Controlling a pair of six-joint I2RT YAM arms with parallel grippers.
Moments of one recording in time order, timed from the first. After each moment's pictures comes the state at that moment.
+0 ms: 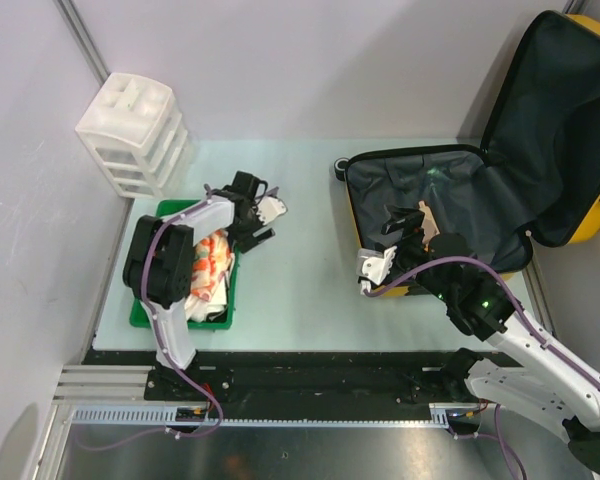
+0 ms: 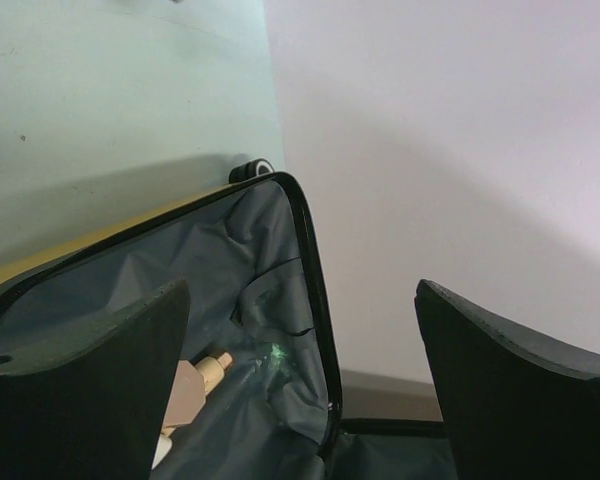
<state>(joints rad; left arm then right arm) -0.33 1.93 1.31 -0.57 -0.08 0.72 0.75 0.77 0.80 -0.24 0.02 -1.17</state>
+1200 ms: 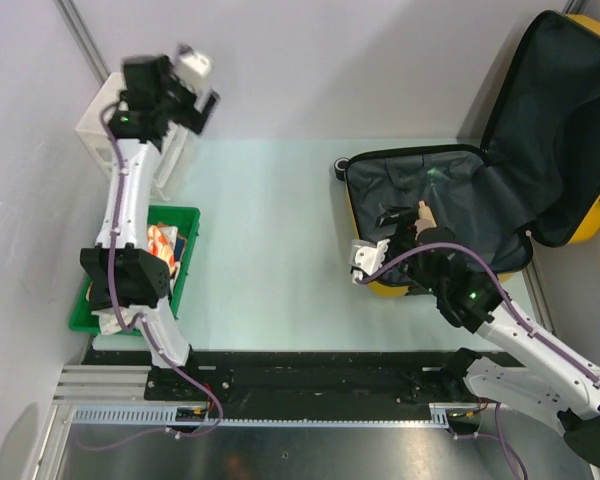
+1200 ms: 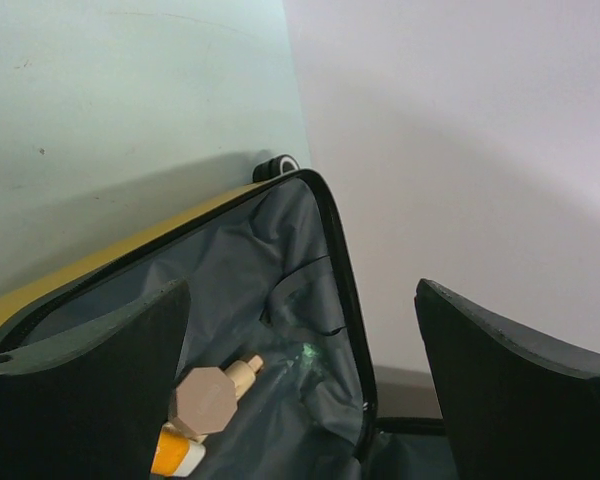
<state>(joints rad) -0.04 1.84 2.04 -0.70 0.19 0.66 0.74 0.84 0.80 -0.20 0.02 -1.11</state>
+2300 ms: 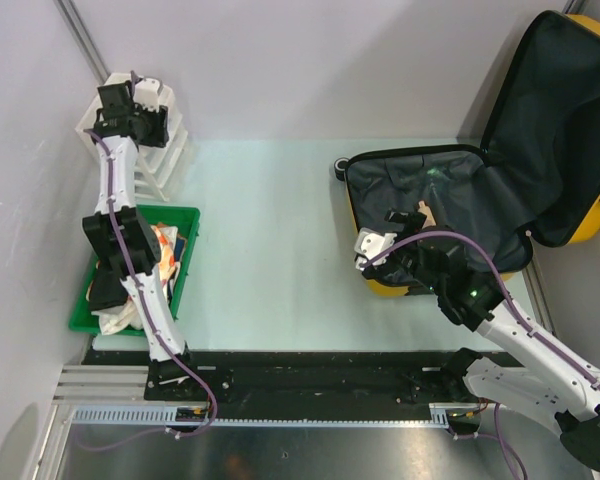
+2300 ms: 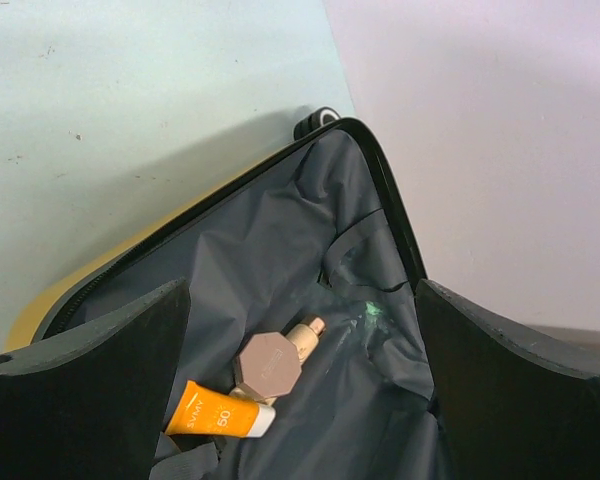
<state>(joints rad) 0.24 2.23 2.30 -0.69 0.27 0.35 0.70 0.85 0.80 -0.26 0.06 -0.91</state>
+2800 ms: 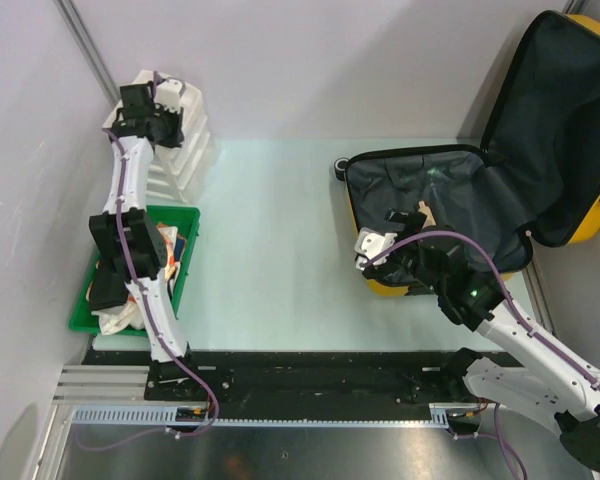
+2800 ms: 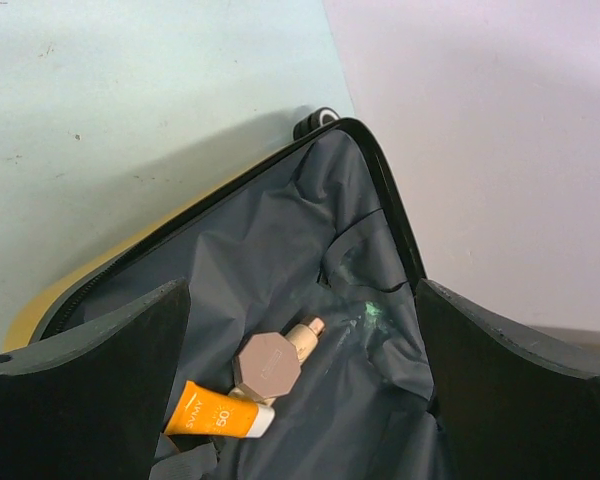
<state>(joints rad) 0.16 2.17 2.22 -0.66 0.30 0.34 0.69 0.85 0.80 -0.26 0.06 -0.92</state>
